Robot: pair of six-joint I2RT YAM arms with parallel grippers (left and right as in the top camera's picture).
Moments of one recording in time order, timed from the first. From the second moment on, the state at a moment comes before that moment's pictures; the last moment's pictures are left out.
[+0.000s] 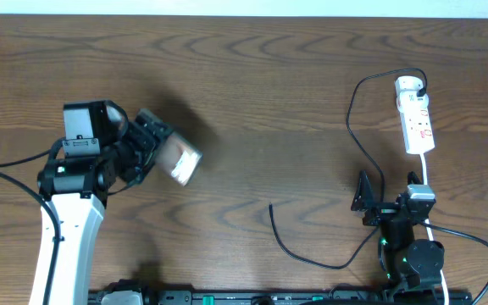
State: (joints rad) left arm 0.06 1.19 1.00 -0.81 0.39 -0.92; right arm 0.11 0.01 0.01 -0.06 0.09 0.15
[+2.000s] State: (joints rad) left arm 0.06 1.30 1.00 -0.90 0.19 -1.41; right arm 0.22 1.90 1.21 0.24 -1.40 0.78
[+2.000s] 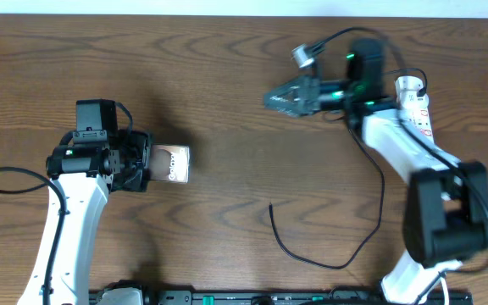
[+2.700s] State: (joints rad) left arm -0.04 1.30 1.00 -0.91 0.21 -1.77; right arm 0.53 1.96 1.22 0.35 -1.24 0.80
